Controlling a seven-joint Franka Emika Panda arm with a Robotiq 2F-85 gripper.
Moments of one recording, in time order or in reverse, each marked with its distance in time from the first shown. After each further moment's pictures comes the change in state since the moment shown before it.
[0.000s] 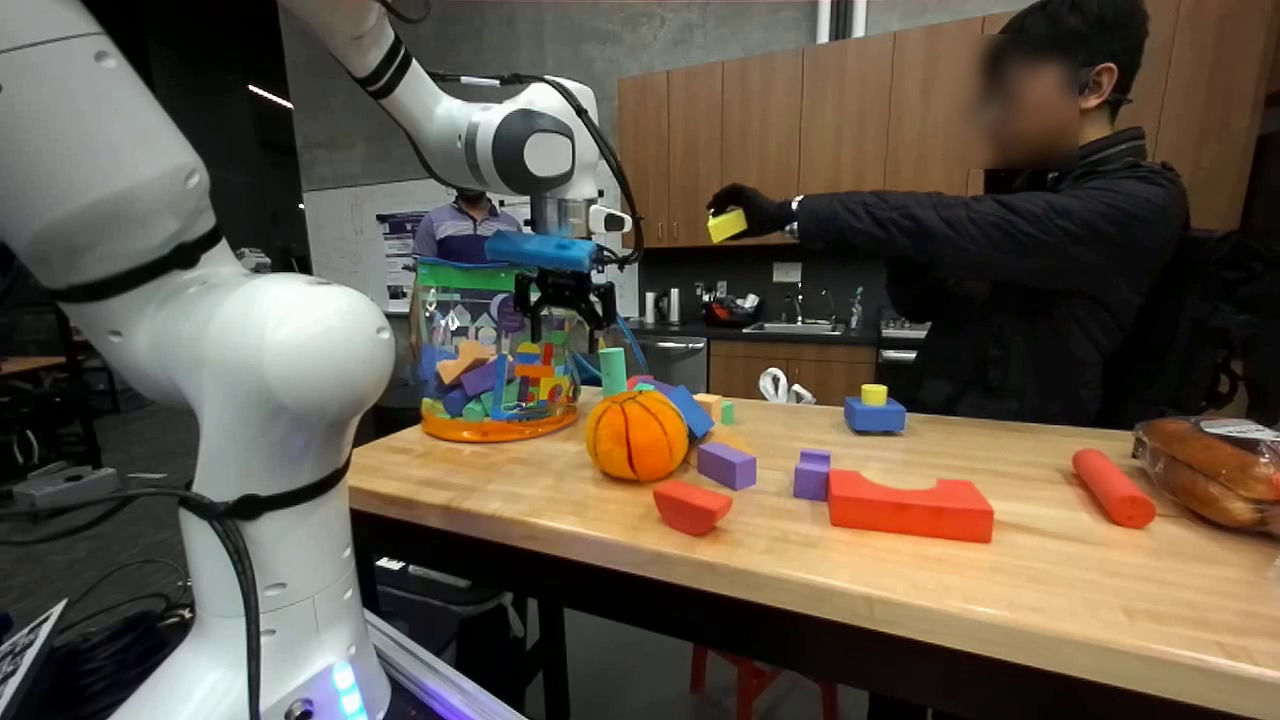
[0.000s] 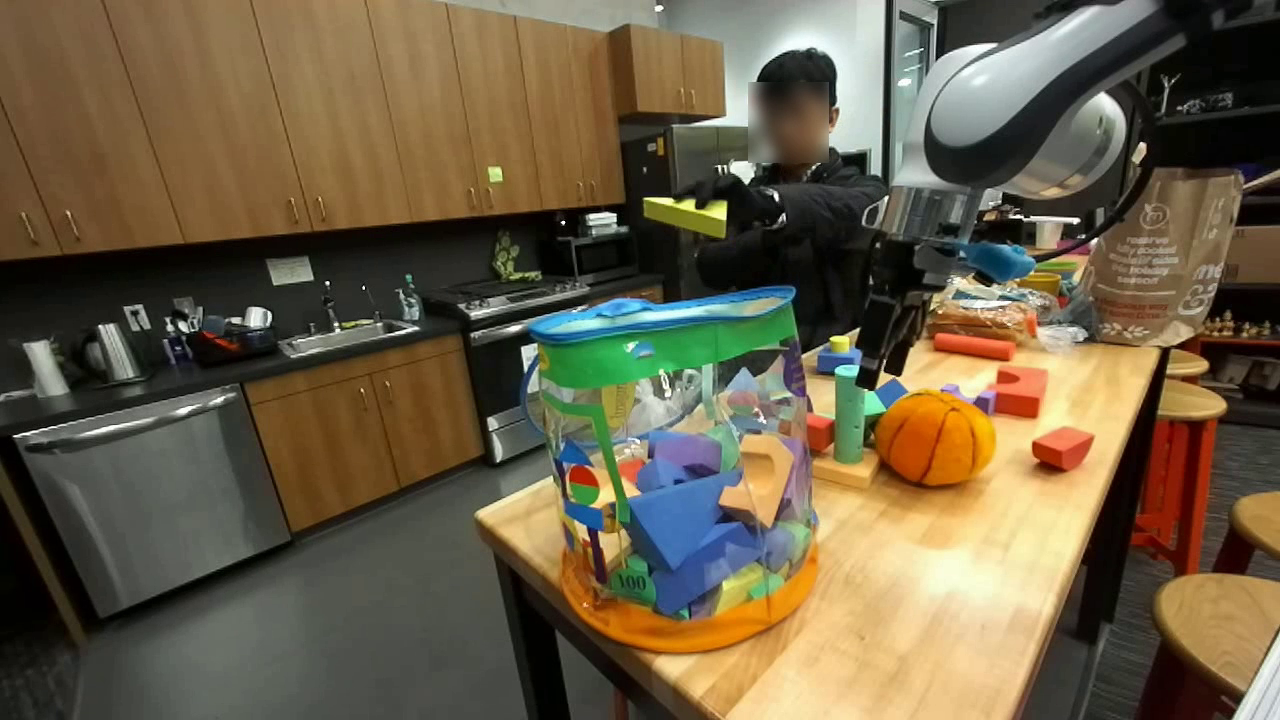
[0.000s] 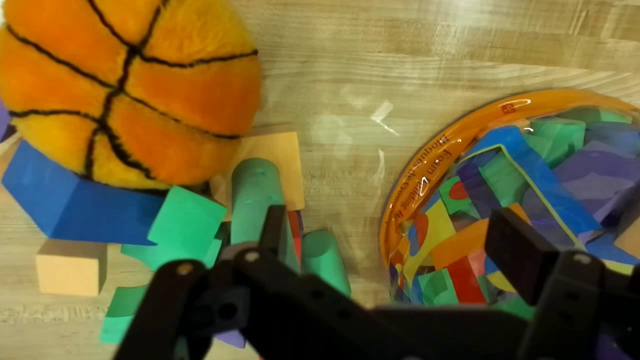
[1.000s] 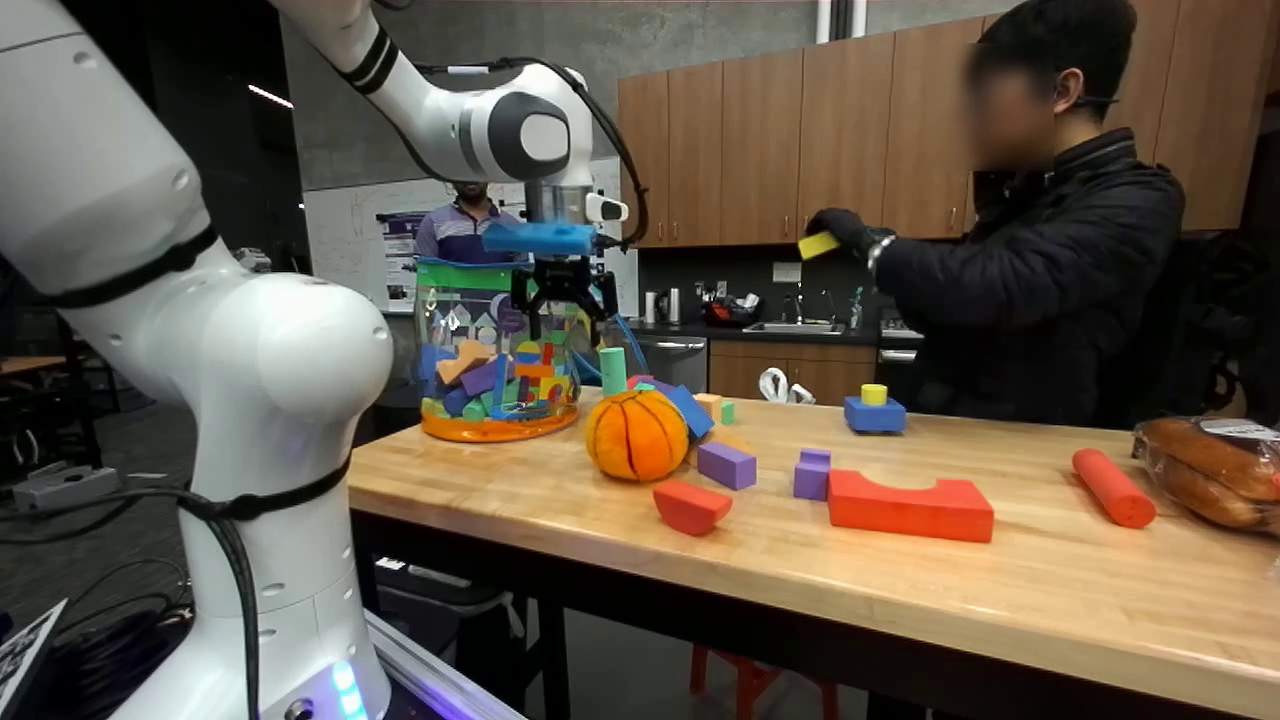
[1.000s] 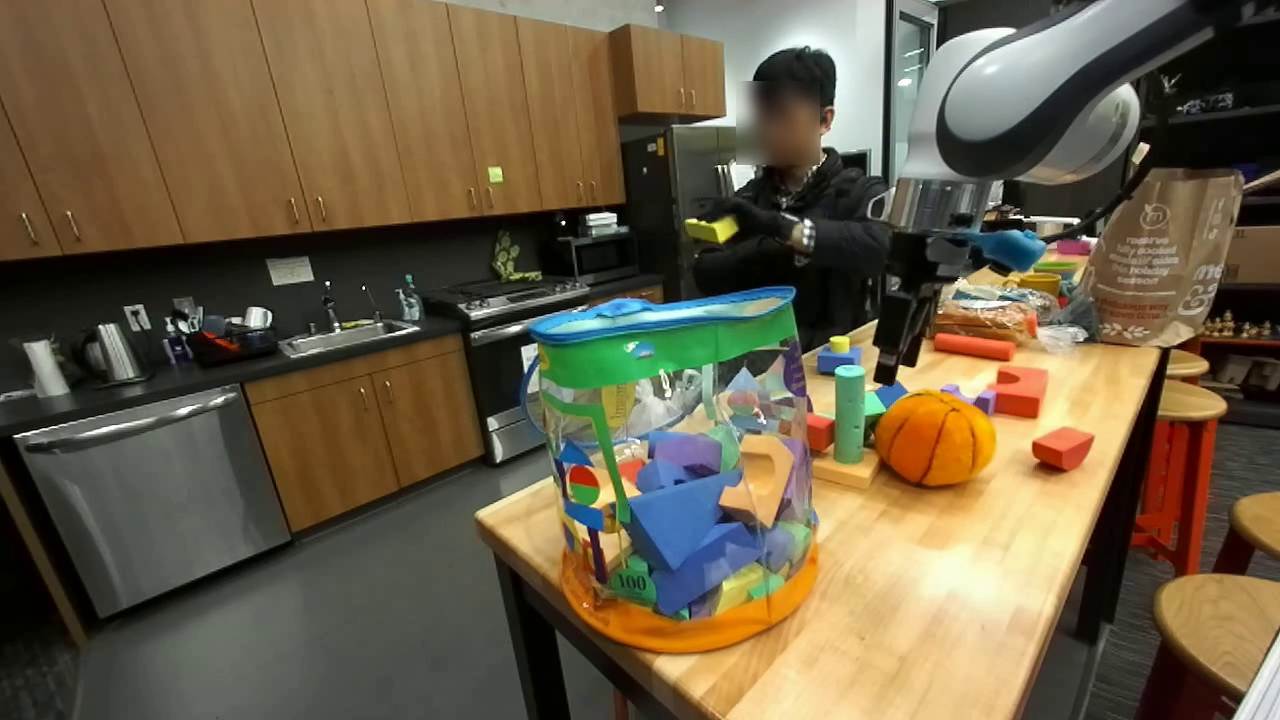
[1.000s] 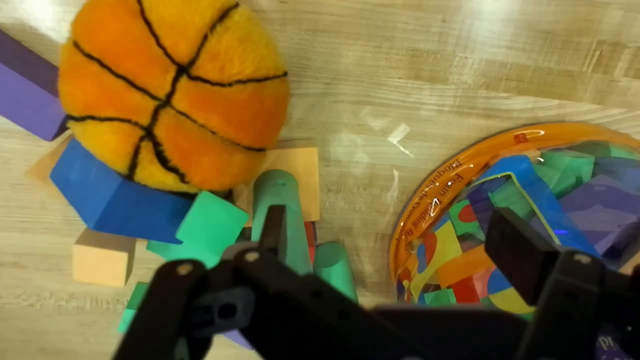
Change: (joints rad) arm -0.024 -0.044 0.021 0.002 -0.079 -0.063 -0.001
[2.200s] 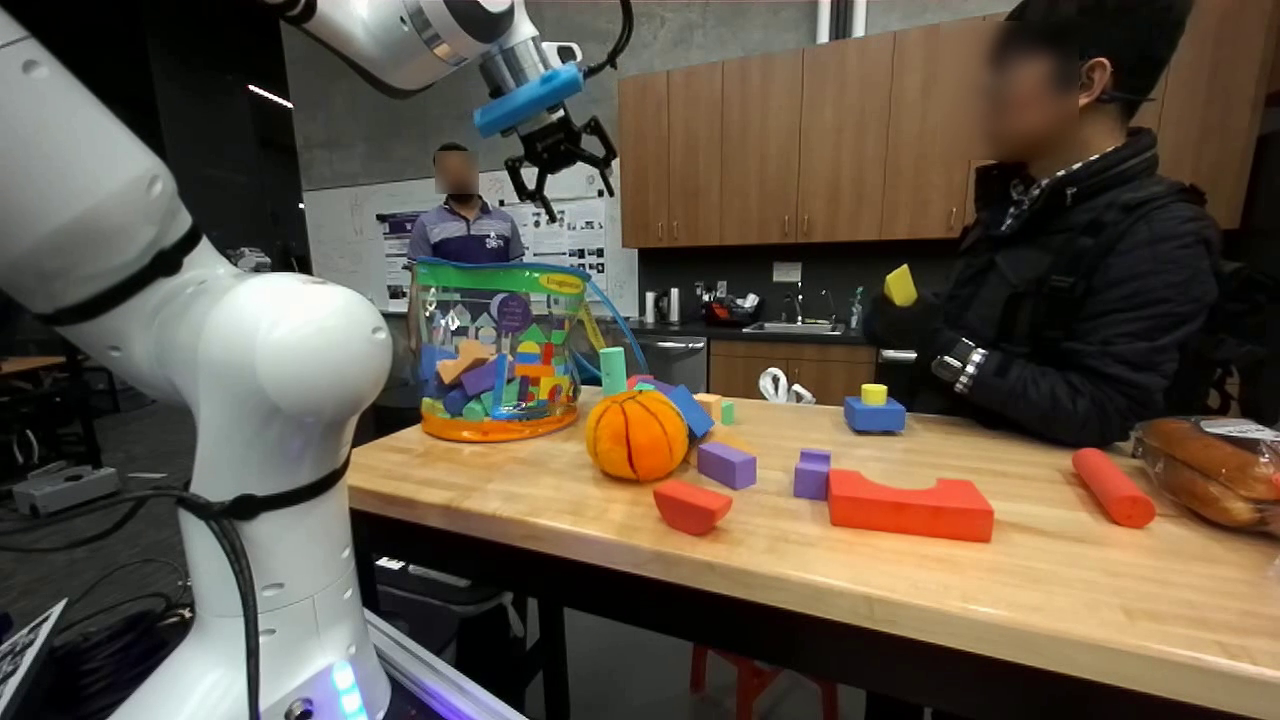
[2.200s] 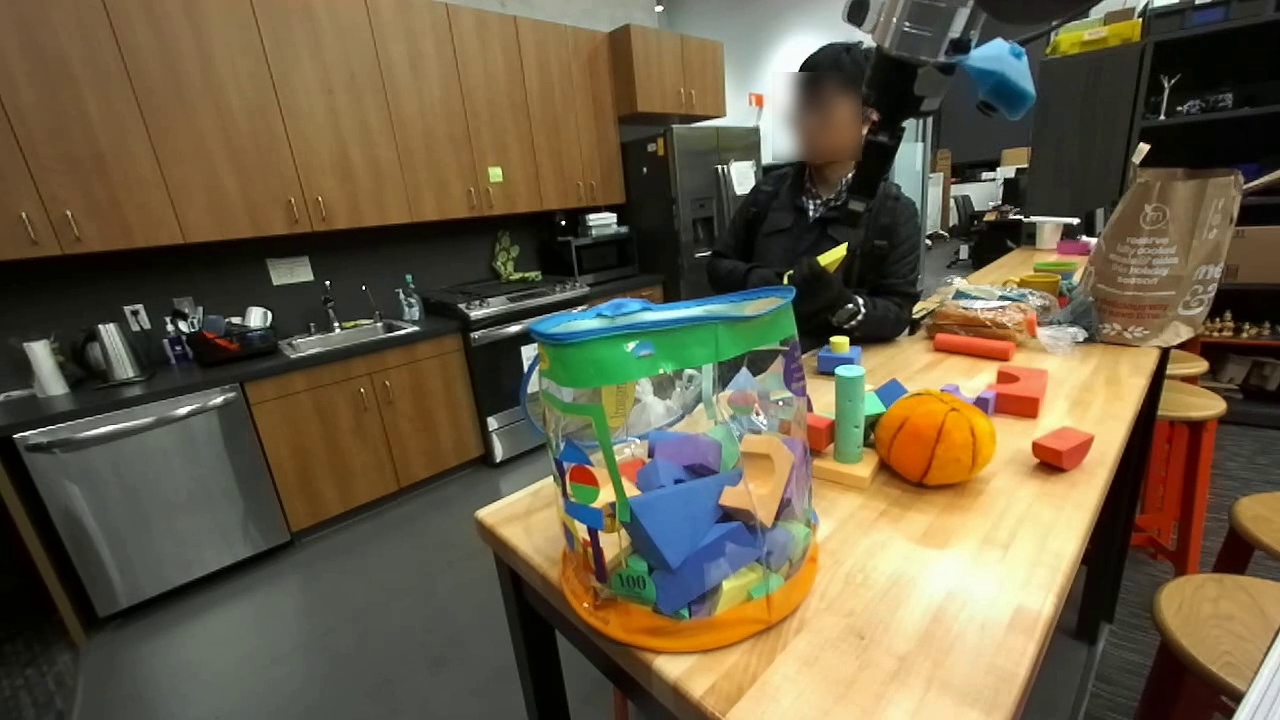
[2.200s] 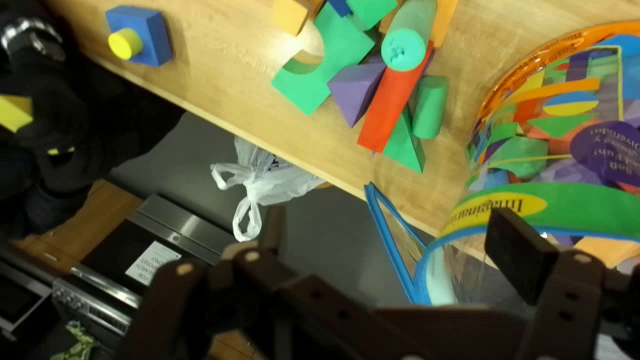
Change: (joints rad) arm -0.002 -0.114 0.141 0.249 -0.293 -0.016 -0.004
